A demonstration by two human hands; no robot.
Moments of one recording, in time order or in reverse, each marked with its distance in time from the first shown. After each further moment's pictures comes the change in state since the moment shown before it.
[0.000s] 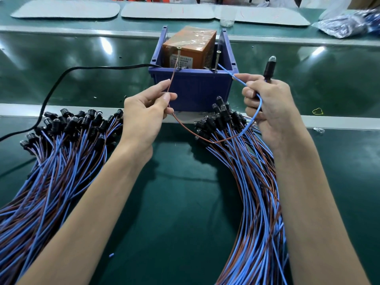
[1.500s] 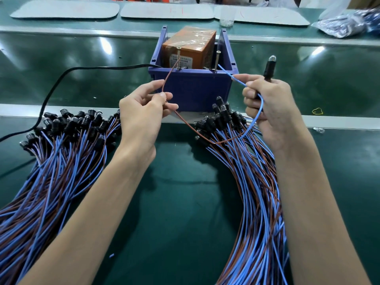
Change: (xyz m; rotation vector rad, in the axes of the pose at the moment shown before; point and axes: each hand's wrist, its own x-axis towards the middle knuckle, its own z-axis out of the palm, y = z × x) left_hand -0.007 0.009 0.003 -0.086 0.100 -0.018; right_hand -0.001 0.000 0.000 -0.004 -0.013 0.007
